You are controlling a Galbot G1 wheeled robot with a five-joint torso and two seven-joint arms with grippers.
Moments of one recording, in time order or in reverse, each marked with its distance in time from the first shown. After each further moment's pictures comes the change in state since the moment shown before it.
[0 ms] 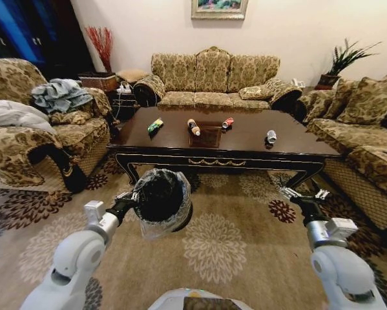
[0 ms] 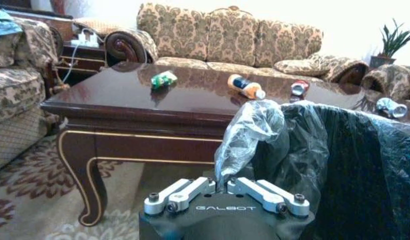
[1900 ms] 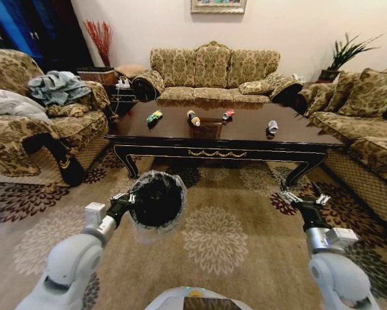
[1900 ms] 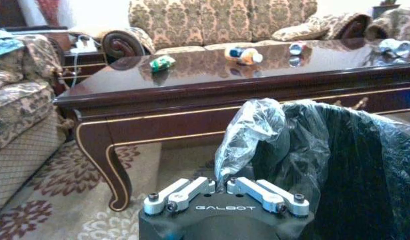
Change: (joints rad) left arm 0.037 0.056 -0.037 -0.085 0.110 0.088 0.030; right arm -0.014 0.009 -0.014 -0.059 -0.003 0.109 -0.012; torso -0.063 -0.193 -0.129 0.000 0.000
